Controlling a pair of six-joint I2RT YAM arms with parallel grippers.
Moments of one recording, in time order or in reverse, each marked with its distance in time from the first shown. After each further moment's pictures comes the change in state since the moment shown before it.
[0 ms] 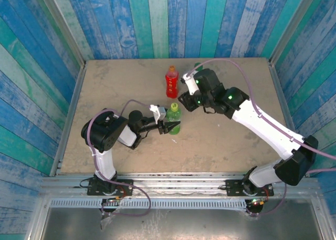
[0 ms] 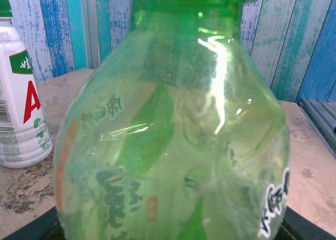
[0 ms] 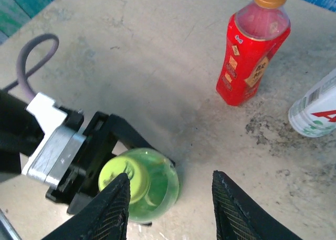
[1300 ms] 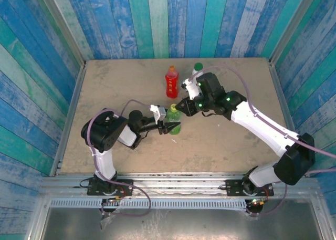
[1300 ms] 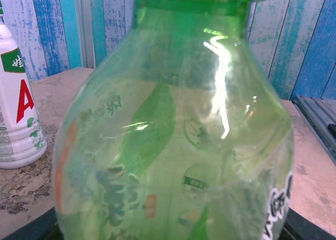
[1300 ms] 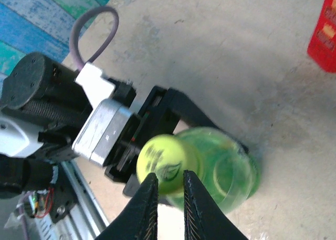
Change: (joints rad) left arm 0.002 0.000 0.002 -0.007 0.018 -0.004; right arm -0.059 -0.013 -0.161 0.108 -0.351 0.117
